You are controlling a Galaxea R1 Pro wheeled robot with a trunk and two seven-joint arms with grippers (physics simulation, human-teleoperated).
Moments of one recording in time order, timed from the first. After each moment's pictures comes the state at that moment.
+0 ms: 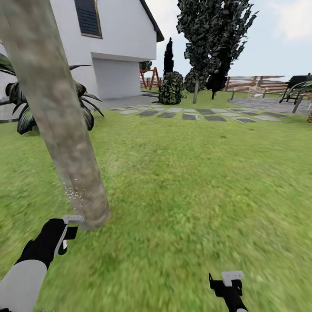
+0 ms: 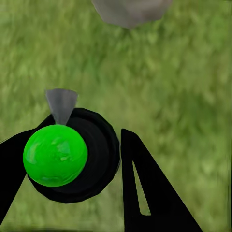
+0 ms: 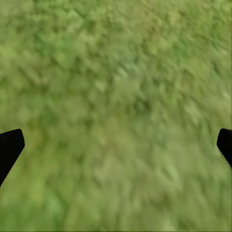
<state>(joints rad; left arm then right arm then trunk) -0.69 0.19 0.21 -0.77 -0.27 0.79 -0.06 -0.49 -0.06 -0.08 -0.08 0.19 -0.51 -0.13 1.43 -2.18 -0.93</state>
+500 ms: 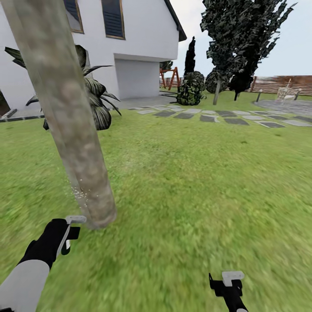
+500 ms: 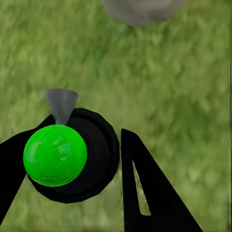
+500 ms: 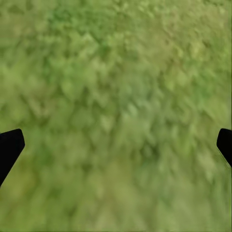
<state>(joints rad) -0.69 0.17 0.21 -0.76 -0.26 0.79 -0.06 -0.49 -0.06 -0.08 -0.08 0.19 -0.51 -0.13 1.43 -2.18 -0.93</state>
